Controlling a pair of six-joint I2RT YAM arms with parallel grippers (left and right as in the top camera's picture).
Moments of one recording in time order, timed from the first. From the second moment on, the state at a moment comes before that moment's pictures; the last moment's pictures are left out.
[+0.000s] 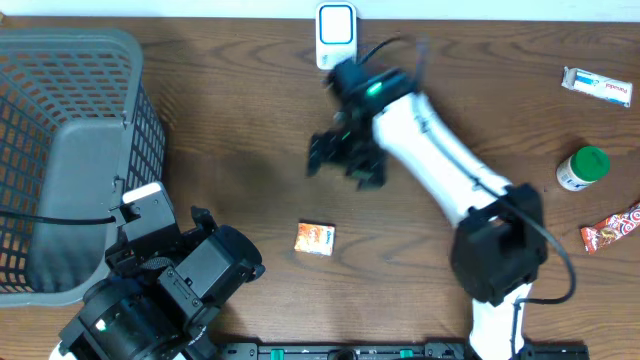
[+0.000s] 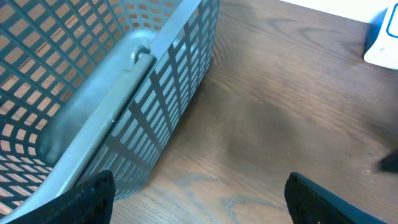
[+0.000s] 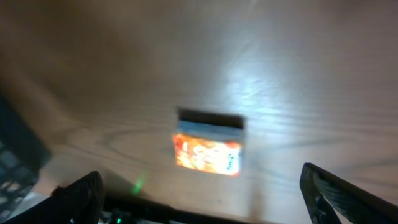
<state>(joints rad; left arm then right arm) -0.84 0.89 1.24 -1.55 -0.84 -1.09 0.60 2.06 1.77 -1.23 -0.33 0.75</state>
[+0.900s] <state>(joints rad) -0.84 0.89 1.24 -1.55 -0.84 -1.09 0.84 2.06 1.45 -0.99 -0.15 0.89</state>
